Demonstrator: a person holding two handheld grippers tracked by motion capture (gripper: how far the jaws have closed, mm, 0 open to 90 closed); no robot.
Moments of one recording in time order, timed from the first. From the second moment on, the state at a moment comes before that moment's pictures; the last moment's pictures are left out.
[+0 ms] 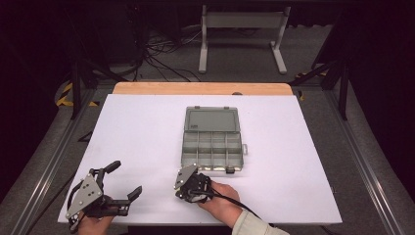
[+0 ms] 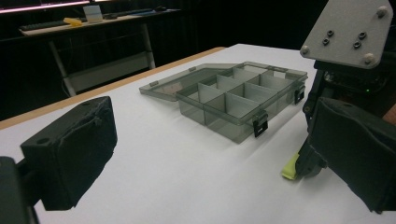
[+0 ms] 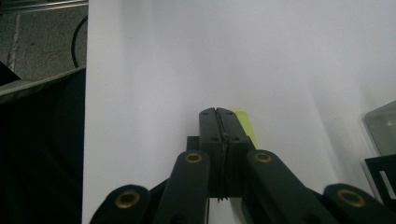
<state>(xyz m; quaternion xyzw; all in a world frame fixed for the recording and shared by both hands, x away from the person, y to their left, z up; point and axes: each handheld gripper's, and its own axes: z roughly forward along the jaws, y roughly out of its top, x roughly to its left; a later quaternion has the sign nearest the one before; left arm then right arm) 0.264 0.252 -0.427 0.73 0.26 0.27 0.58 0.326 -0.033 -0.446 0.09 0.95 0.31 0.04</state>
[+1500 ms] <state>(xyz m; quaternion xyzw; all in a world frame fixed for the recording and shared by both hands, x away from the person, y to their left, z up) 0.265 0.254 -0.427 0.72 0.26 0.27 0.58 0.340 -0.053 -0.414 0.11 0.94 0.32 0.06</state>
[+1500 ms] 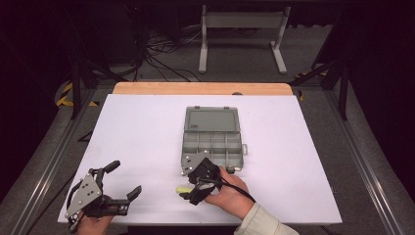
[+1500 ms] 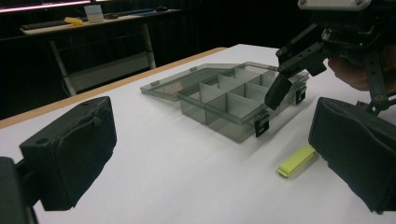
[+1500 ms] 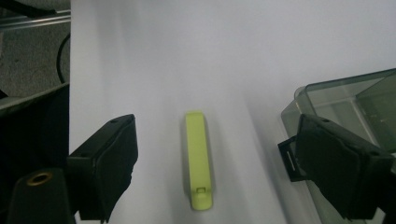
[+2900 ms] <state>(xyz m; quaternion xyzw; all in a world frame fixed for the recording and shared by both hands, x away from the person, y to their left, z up) 0.265 0.254 -0.428 0.72 0.26 0.27 0.58 0.336 -0.052 -0.419 0.08 0.95 0.30 0.05</state>
